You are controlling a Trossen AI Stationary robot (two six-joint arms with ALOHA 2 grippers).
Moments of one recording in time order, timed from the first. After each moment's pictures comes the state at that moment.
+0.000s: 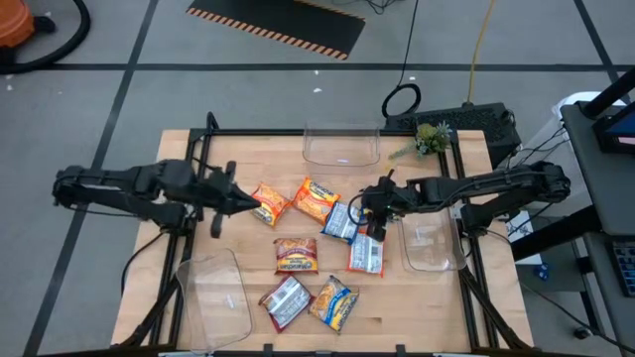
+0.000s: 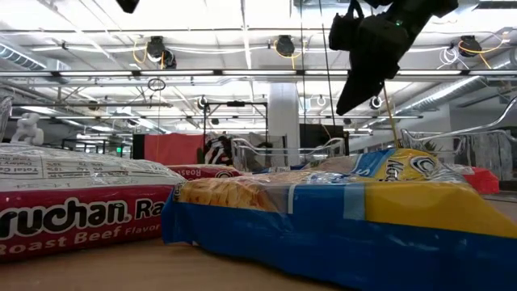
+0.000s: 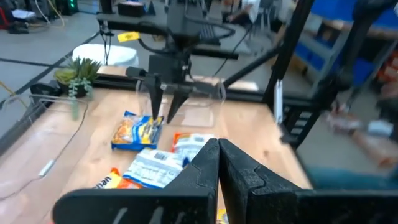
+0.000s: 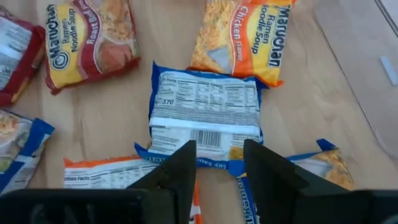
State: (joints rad) left arm -0.09 0.78 0.86 -0.32 0.03 -0.13; right arm 0.03 1.29 0.86 -0.49 0.13 0.29
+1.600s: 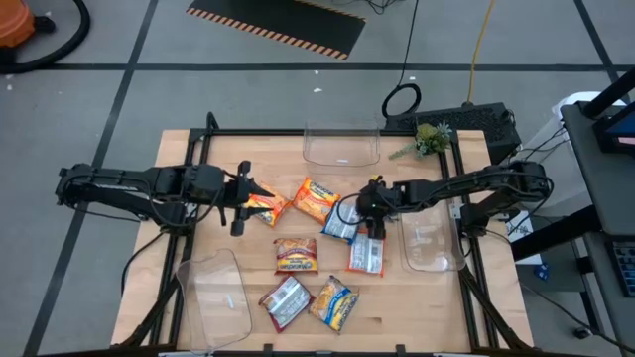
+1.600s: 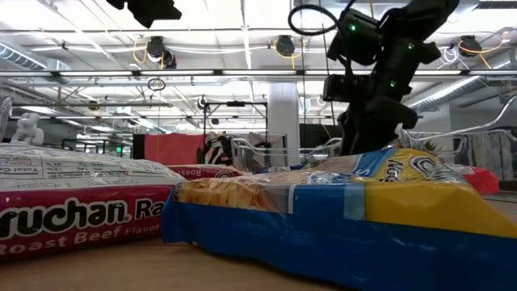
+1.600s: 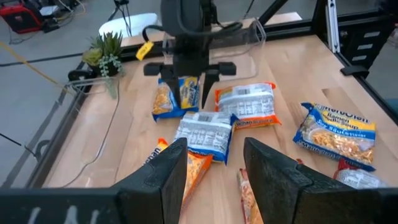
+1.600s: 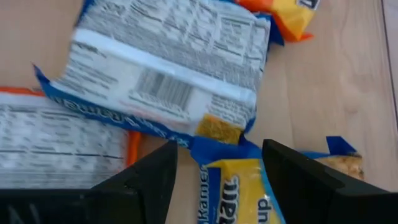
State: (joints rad) left arm -0.05 0.92 0.87 -0.39 -0.06 0.13; right arm -0.08 1.48 0.73 -0.32 0.07 -0.05
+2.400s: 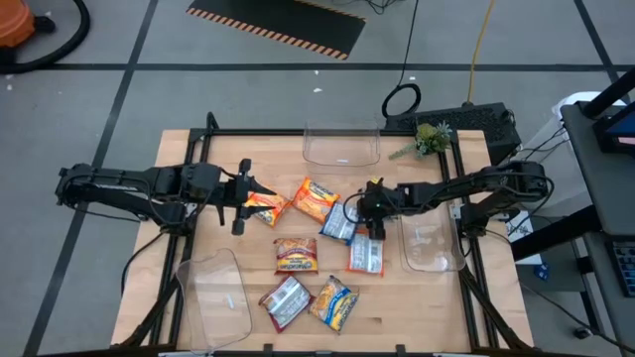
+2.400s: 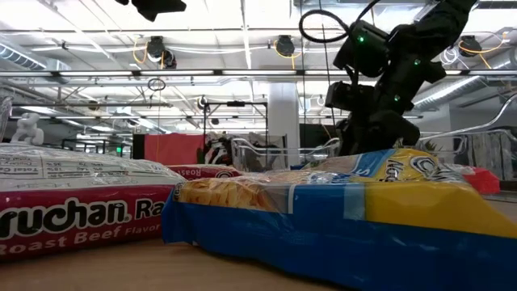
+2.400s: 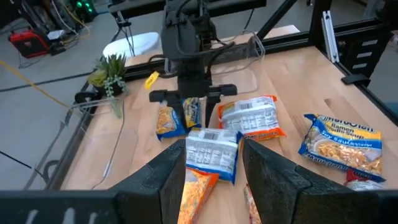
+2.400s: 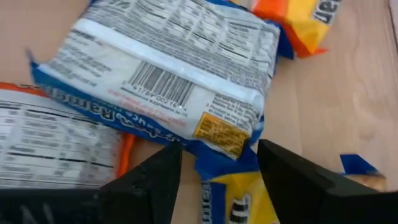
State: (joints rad) left arm -0.05 0.92 0.87 -0.33 -0.06 0.19; right arm -0.10 1.48 0.62 -0.08 0.02 -0.14
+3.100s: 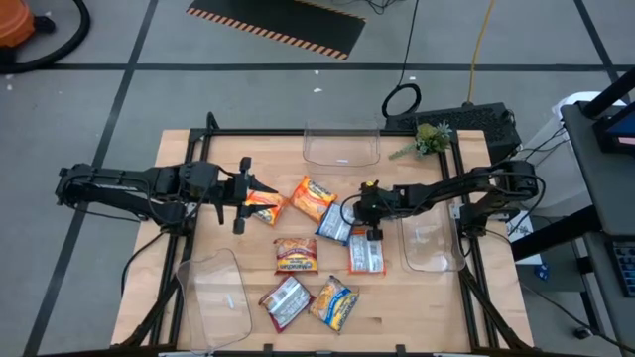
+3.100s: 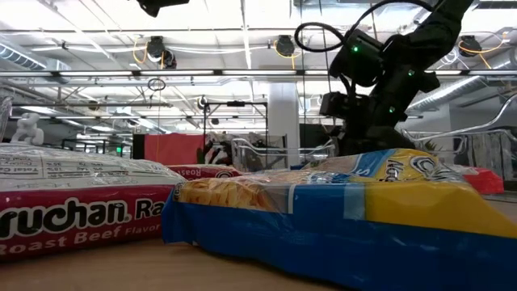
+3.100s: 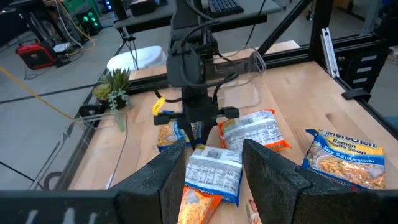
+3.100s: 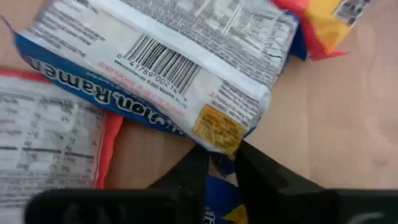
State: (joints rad) left arm -0.05 0.92 0.87 -0.27 -0.06 0.19; right arm -0.10 1.56 0.62 0.00 0.02 -0.24
